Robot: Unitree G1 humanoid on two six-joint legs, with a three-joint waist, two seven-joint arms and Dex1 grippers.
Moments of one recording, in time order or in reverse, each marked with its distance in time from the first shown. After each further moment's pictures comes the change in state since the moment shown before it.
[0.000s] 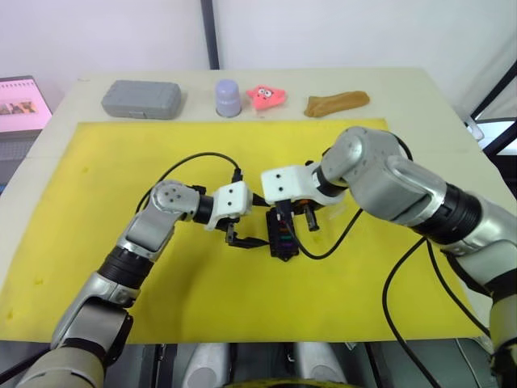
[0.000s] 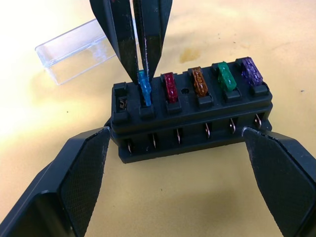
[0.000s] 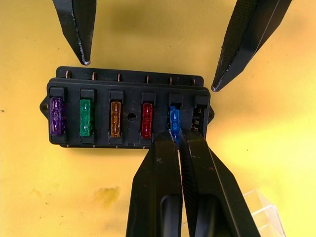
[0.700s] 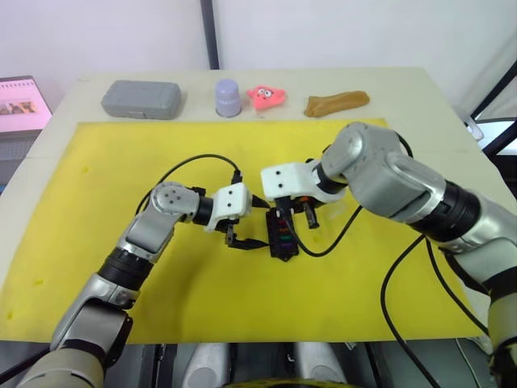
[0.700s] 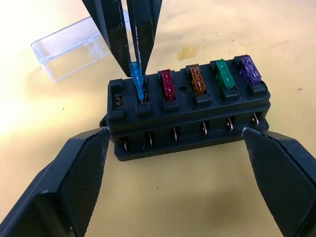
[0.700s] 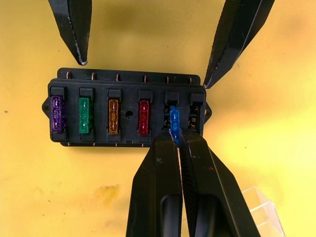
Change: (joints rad) left arm 0.009 0.000 0.000 -0.001 0.000 0.001 -0.001; right arm -0.013 0.009 -0.010 0.019 -0.007 0.013 0.033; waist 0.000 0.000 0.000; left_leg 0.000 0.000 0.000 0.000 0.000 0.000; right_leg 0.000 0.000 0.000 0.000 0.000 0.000
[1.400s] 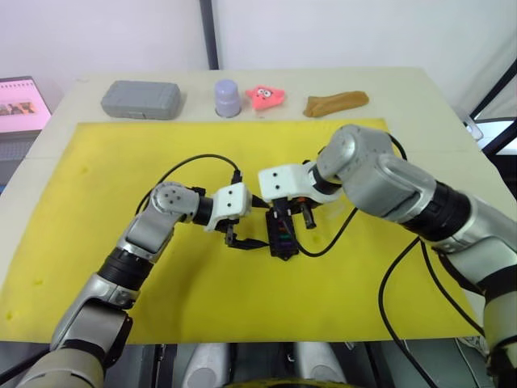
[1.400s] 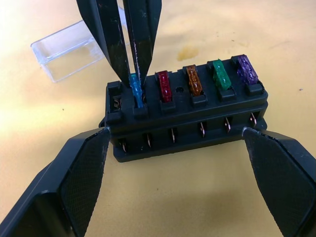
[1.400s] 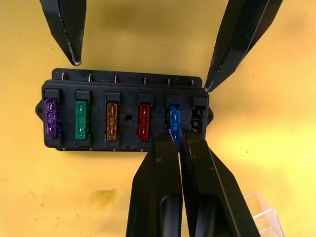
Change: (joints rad) left arm 0.000 0.001 0.000 -0.001 0.000 0.001 0.001; right arm 0.008 0.033 0.012 0.043 -0.036 -0.033 0.007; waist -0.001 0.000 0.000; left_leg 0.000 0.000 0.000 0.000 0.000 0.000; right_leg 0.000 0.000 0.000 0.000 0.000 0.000
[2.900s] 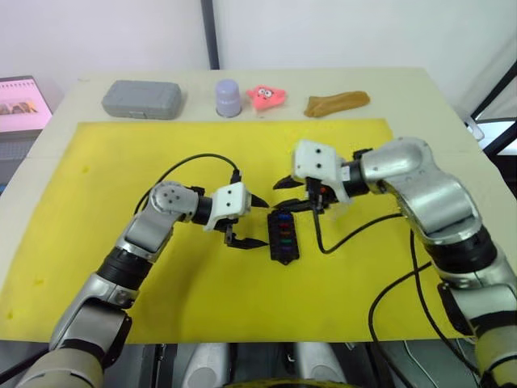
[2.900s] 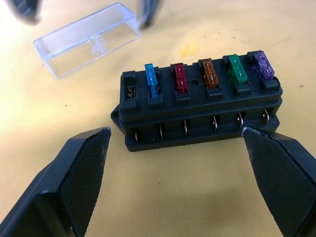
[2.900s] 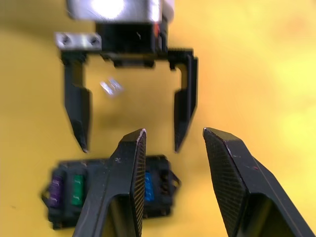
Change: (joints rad) left arm 0.000 0.005 0.002 0.001 0.000 0.000 0.000; right arm 0.432 0.052 -0.628 -0.122 0.320 -0.198 -0.196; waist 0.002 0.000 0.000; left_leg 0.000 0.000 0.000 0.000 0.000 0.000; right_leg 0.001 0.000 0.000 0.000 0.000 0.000
